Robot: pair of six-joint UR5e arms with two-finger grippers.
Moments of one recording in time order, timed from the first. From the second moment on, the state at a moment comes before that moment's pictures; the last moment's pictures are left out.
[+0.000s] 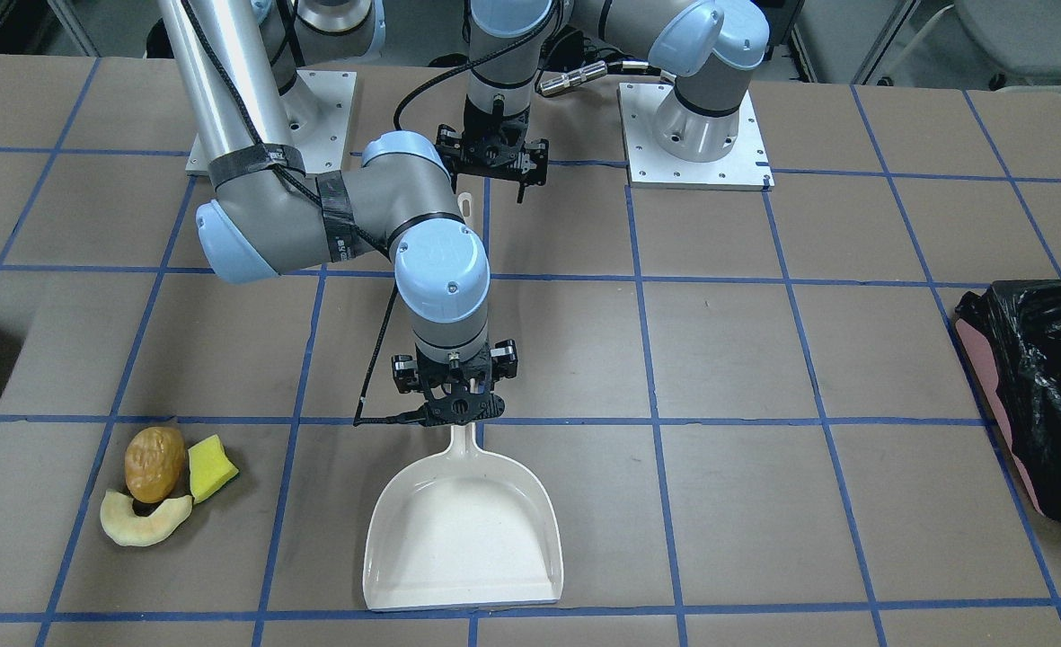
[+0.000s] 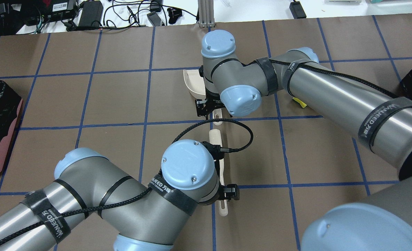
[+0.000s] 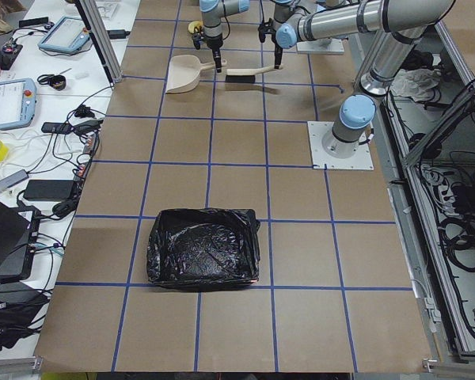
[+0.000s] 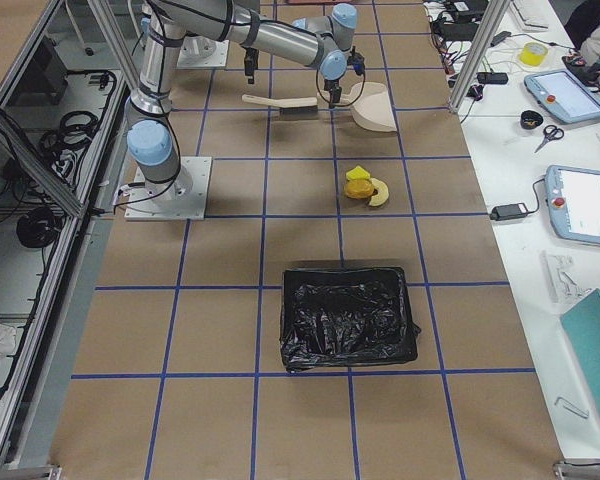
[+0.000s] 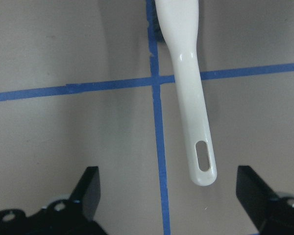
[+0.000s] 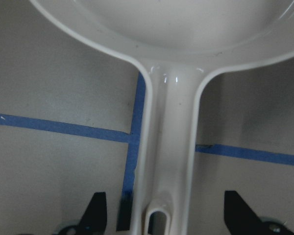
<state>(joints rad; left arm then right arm) -2.18 -1.56 -2.15 -0.98 1.50 -0.55 1.92 -1.08 1.61 -2.04 -1.54 0.20</state>
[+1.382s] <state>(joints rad) -2.25 -1.73 -2.14 -0.87 1.52 -0.60 1.92 -1.09 1.61 -2.04 -1.53 0.24</state>
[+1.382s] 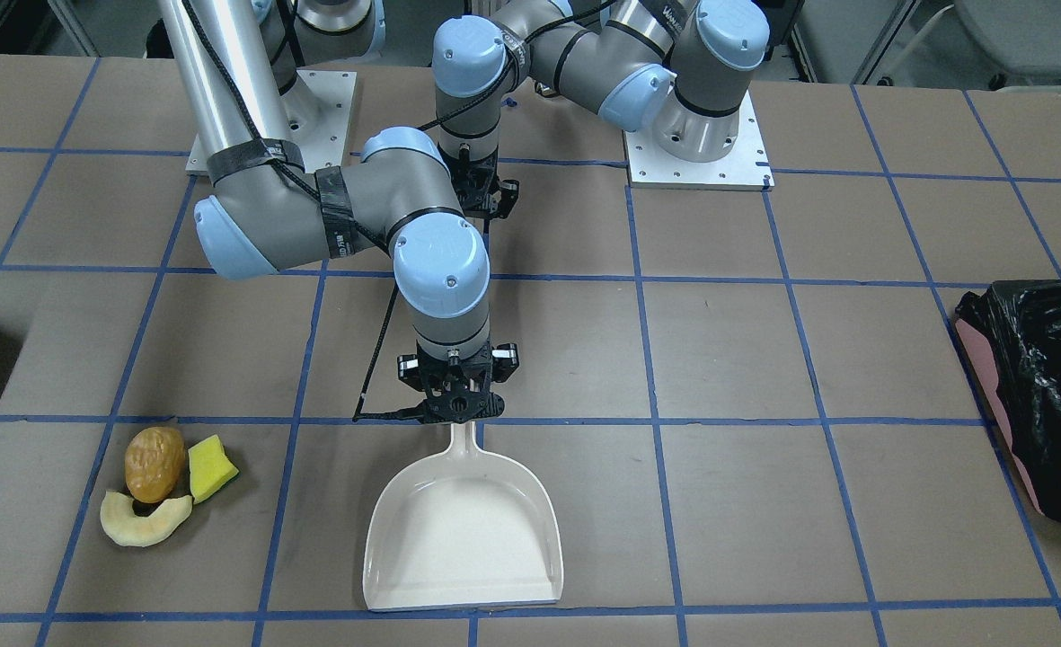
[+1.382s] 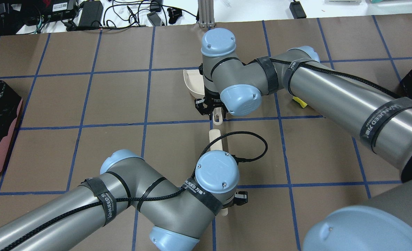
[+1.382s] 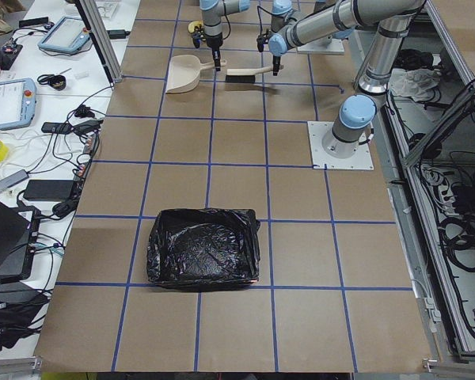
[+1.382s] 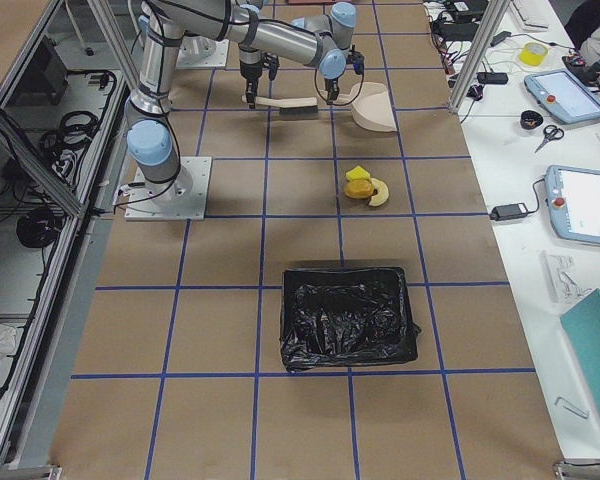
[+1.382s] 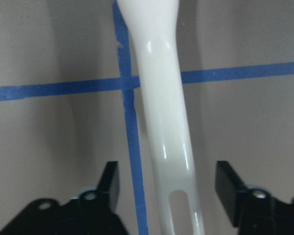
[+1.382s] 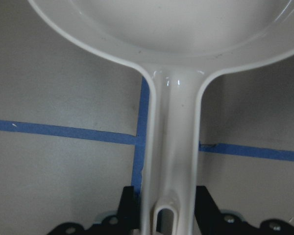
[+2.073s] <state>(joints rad) -2.25 -1.71 -2.13 -0.88 1.53 -0.60 1.90 -1.14 1.60 -2.01 -1.55 0.22</state>
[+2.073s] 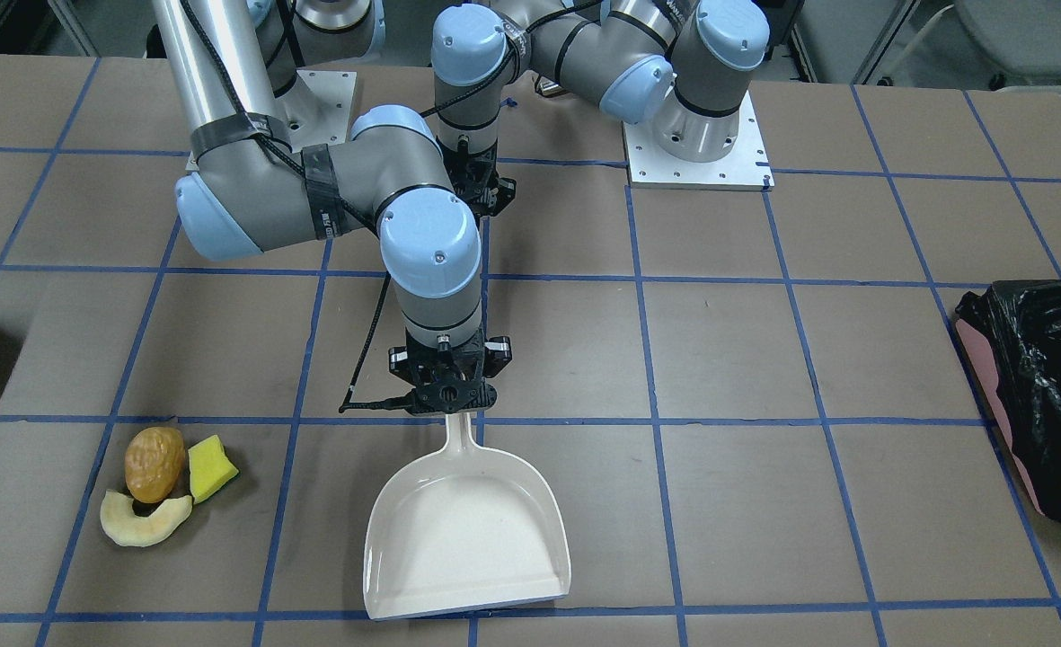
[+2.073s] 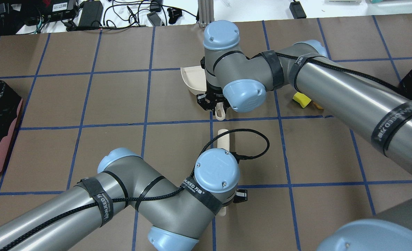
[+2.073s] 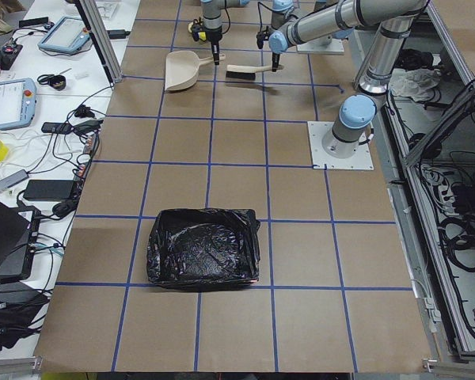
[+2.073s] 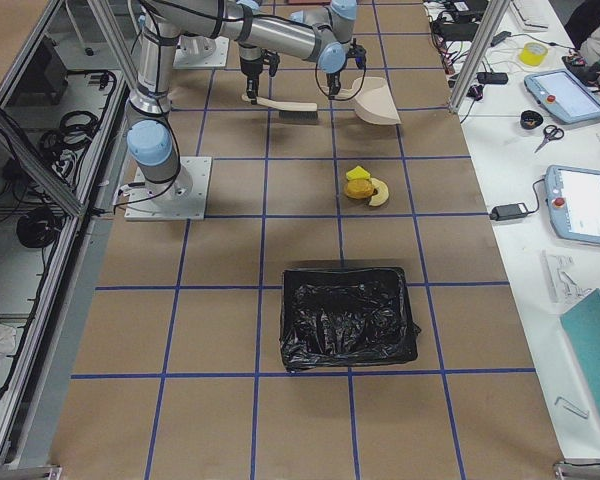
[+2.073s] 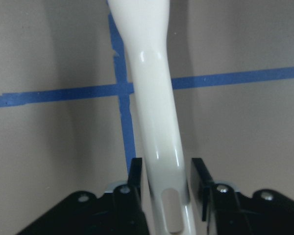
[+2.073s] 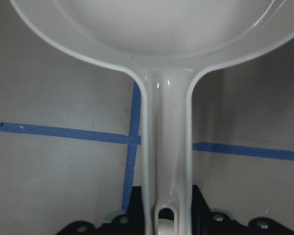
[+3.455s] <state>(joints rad) -2.11 -1.77 -1.74 -1.19 1.58 -0.59 1.26 -1.33 1.58 -1.83 -1.76 -1.03</state>
